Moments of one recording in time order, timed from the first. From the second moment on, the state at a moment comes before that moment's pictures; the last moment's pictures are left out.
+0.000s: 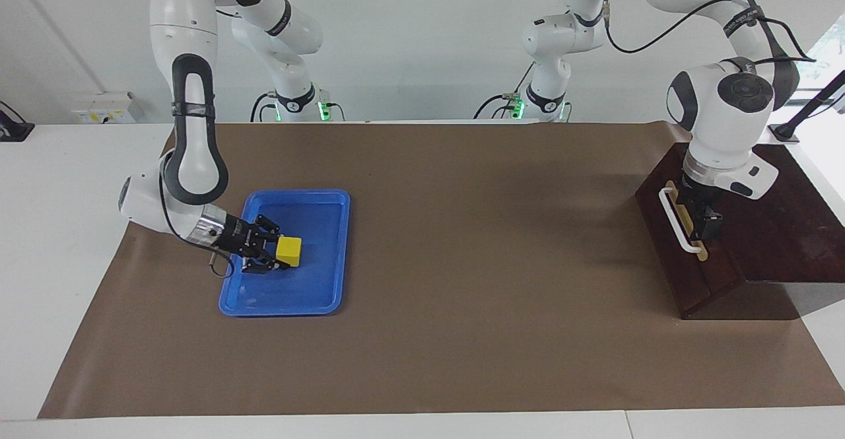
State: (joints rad) left arm 0.11 0.13 -0.09 -1.86 0.28 2.09 -1.49; right arm -0.19 0.42 0.05 -1.96 0.85 2.07 0.86
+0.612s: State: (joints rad) left arm 0.04 0.04 -0.12 -1.68 0.07 1.64 -0.67; right arm -0.19 0.42 0.05 -1.97 0.85 2.08 0.82
